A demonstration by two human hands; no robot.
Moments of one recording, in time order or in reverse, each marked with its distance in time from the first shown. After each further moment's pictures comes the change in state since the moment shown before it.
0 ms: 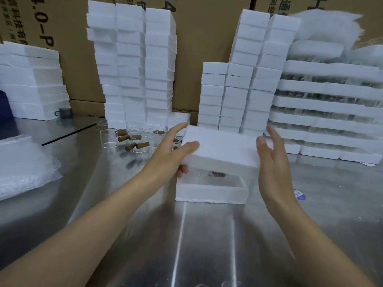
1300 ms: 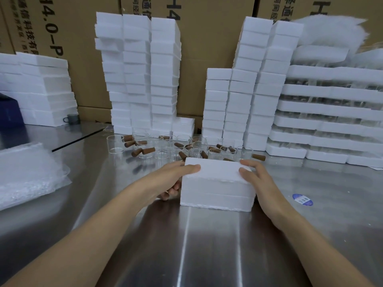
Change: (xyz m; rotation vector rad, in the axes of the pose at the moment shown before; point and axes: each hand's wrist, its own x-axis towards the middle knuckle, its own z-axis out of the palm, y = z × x) left_hand 0.005 -0.024 -0.028 0.160 -0.212 -0.451; right_hand 0.008 0.048 -0.005 -0.041 -0.334 0.251
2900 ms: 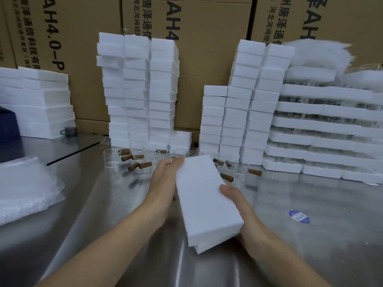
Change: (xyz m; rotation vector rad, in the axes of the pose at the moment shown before) left_hand -0.023 0.029 0.034 -0.459 0.405 0.207; right_hand -0.044 -0.086 0.043 0.778 -0.094 0.376
